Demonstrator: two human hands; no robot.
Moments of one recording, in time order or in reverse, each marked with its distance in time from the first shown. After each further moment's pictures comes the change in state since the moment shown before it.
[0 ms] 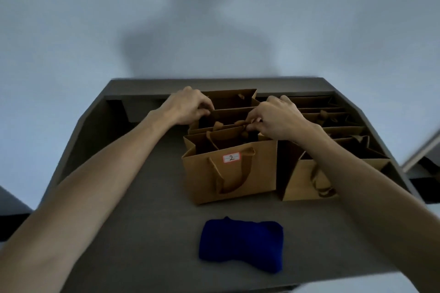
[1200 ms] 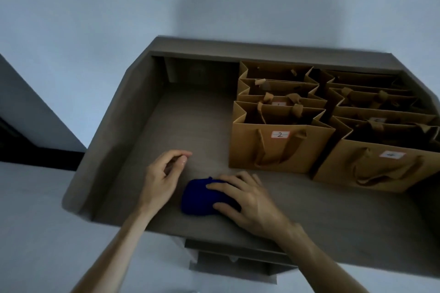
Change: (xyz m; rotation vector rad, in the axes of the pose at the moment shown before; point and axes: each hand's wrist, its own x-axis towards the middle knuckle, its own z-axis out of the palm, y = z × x) left_hand -0.248 0.039 0.116 -0.681 0.492 -0.552; right_hand -0.121 -0.126 0.154 0.534 -0.077 -0.437
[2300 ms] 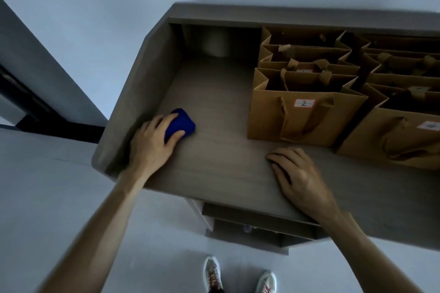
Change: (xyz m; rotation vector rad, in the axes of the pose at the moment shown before) left_hand 0.009 -0.043 -0.045 0.829 -0.047 -0.057; right_hand -0.045 0.043 0.008 -0.125 0.352 0.068
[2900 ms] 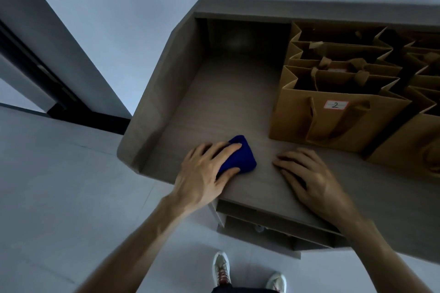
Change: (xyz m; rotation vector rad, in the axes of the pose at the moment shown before) left_hand -0.066 0.060 0.006 -0.059 -0.040 0.295; right_hand 0.010 -0.004 0.009 0.090 -0.094 -0.097
